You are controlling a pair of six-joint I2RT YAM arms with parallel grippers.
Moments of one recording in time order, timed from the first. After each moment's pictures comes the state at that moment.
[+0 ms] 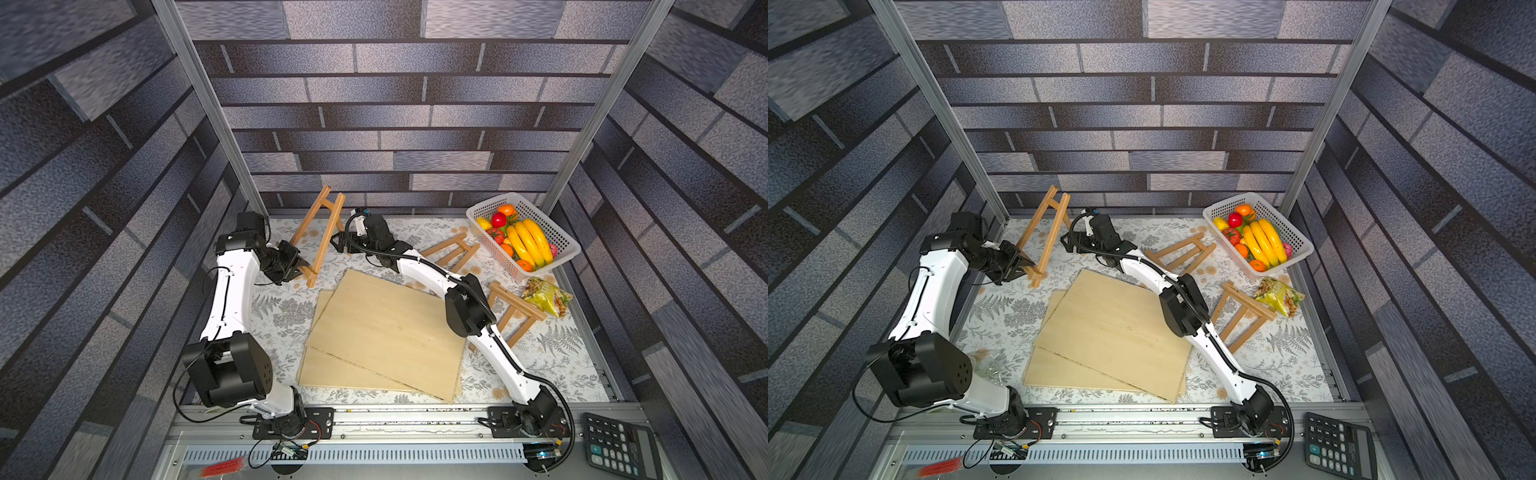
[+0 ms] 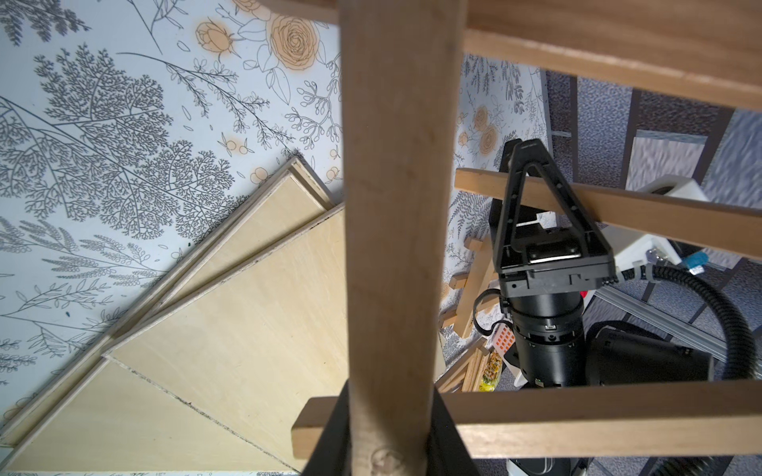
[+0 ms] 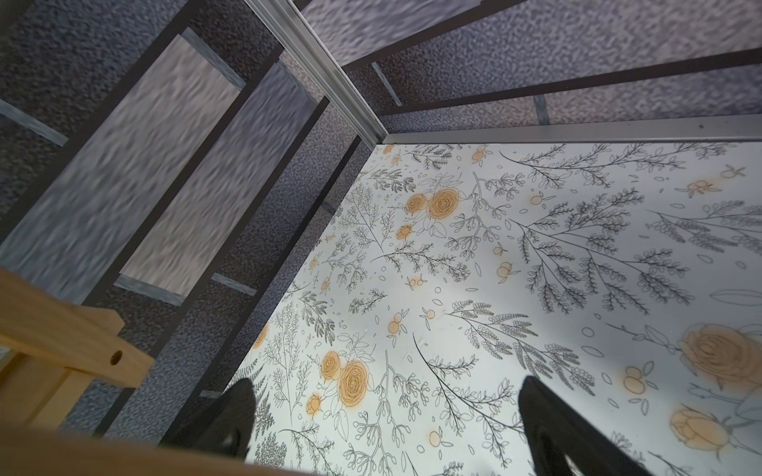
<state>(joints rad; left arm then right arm) 0.23 1.50 1.48 -1.14 0.54 -0.74 0.75 2.65 2.42 -0.12 -0.26 0.57</state>
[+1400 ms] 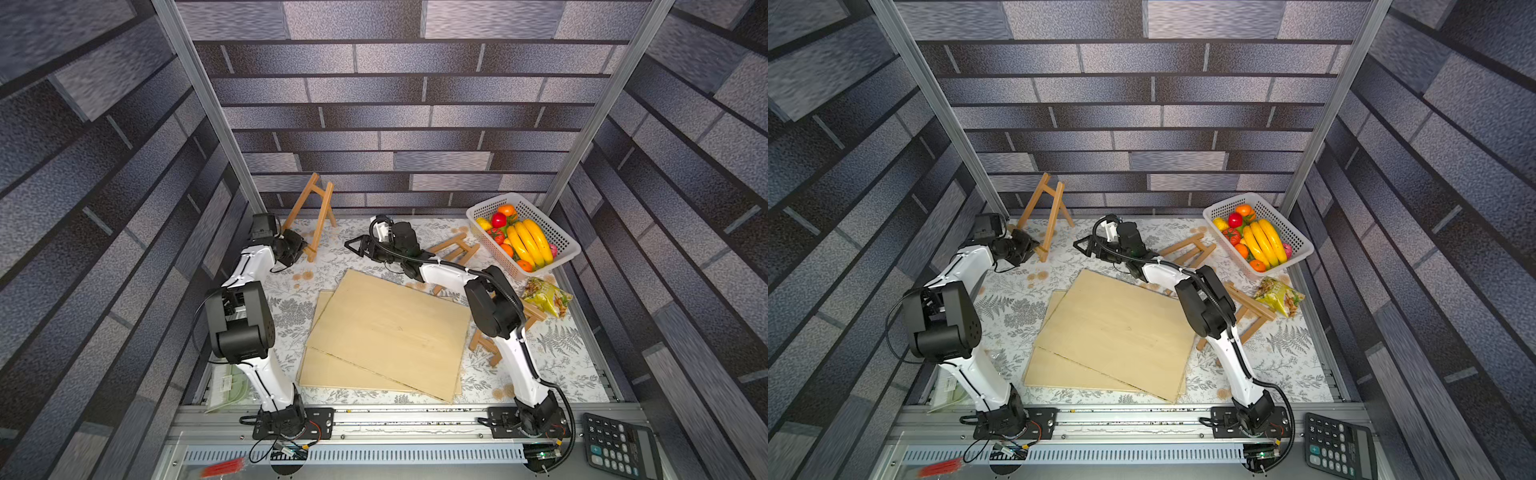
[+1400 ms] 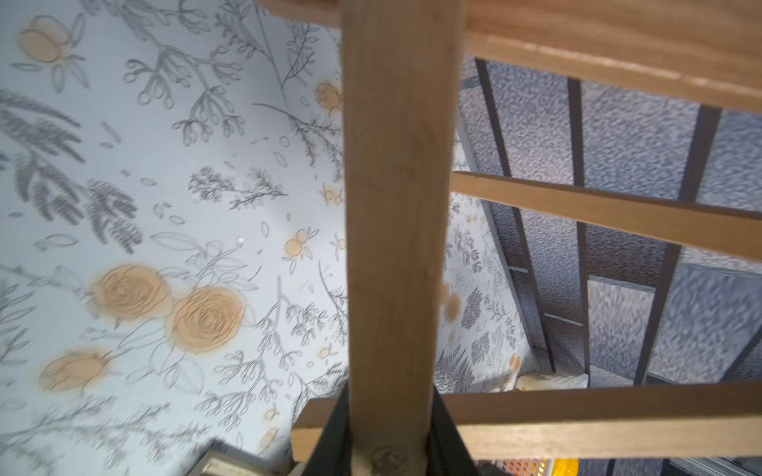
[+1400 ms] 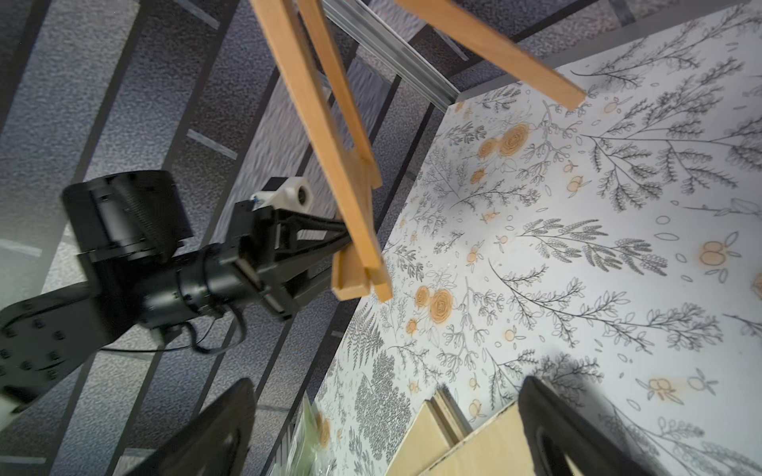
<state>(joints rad) 0.22 1.83 1.37 -0.33 0.45 -0.89 0.68 2.28 1.72 0.35 -0.58 0.86</state>
